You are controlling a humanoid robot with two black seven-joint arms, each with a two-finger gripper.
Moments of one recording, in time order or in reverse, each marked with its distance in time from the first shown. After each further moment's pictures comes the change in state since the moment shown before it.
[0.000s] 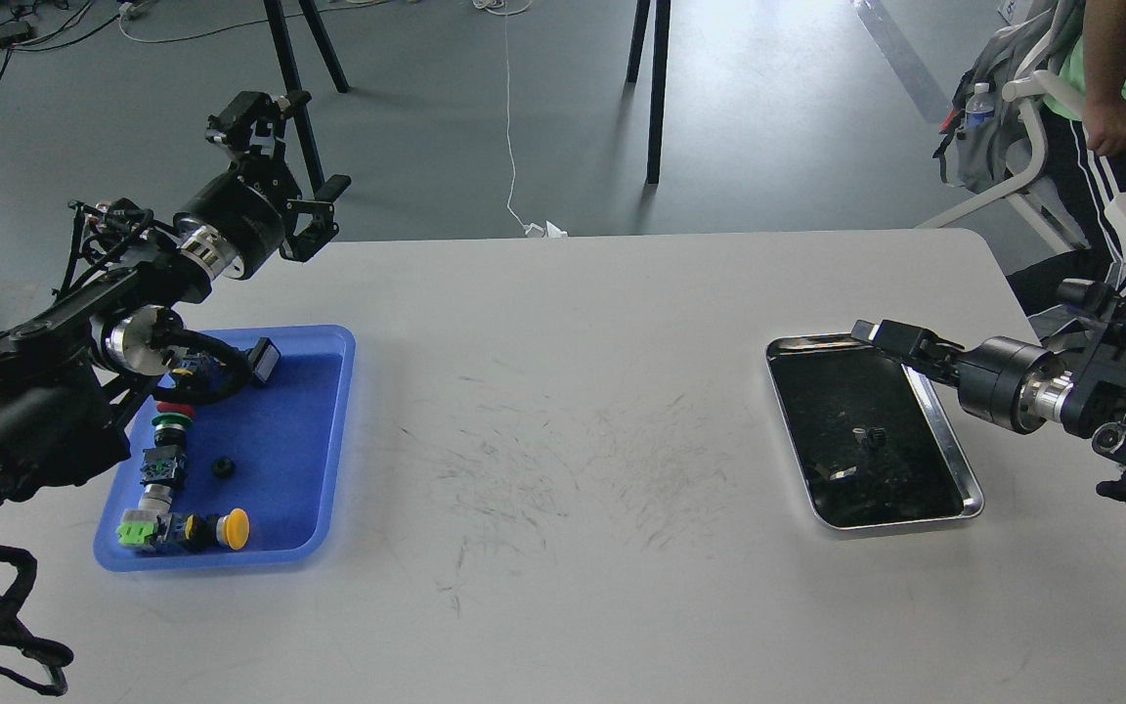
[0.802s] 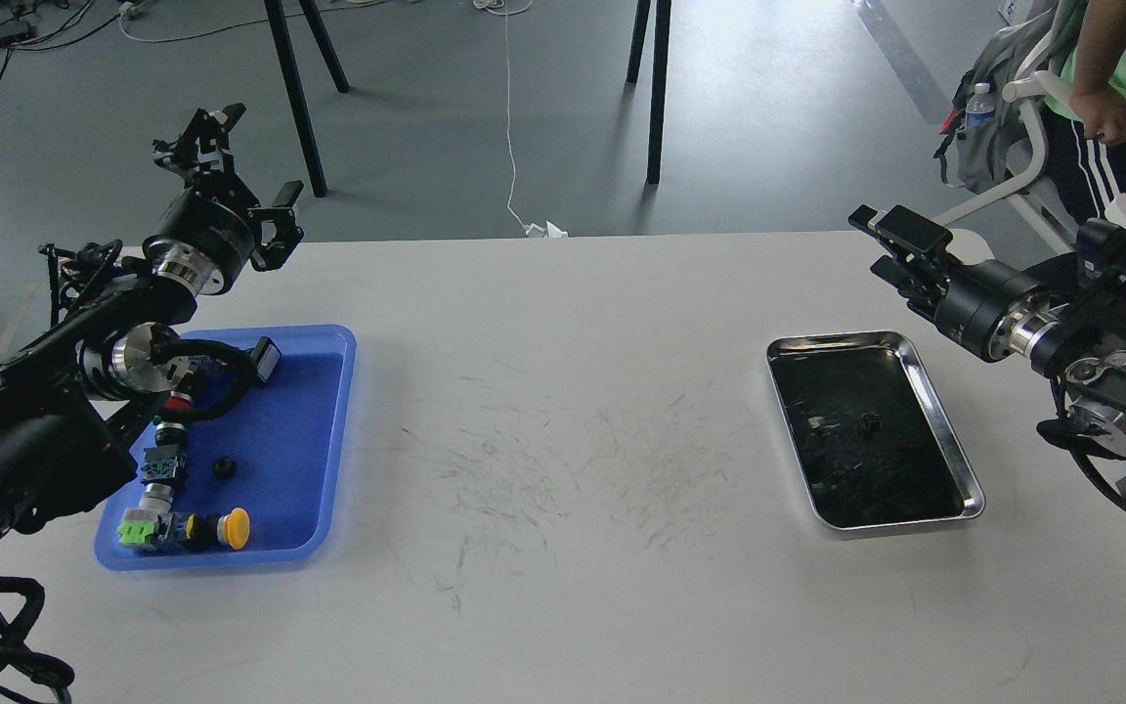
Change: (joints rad) left arm 0.088 0.019 -0.126 -0.089 -0.028 0.198 0.002; right arm -0.014 0.061 0.199 -0.006 0.247 -0.020 0.000
